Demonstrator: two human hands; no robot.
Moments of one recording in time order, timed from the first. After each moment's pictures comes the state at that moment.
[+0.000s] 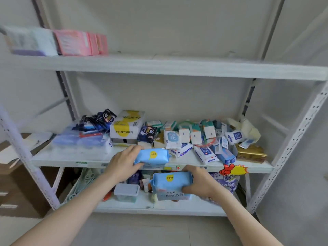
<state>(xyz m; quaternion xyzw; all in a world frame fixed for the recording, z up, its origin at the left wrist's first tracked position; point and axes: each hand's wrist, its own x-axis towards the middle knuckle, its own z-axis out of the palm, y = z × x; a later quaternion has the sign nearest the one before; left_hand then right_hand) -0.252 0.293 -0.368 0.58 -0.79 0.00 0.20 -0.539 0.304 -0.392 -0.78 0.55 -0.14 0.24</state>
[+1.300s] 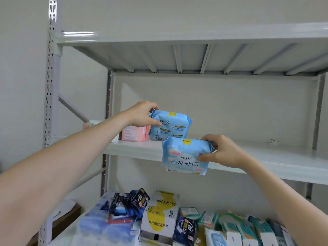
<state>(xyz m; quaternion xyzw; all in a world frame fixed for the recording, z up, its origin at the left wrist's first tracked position) -0.097 0.191 0.020 0.56 -0.76 0.08 0.32 -0.388 0.176 -0.056 -0.85 0.39 -0.34 0.10</state>
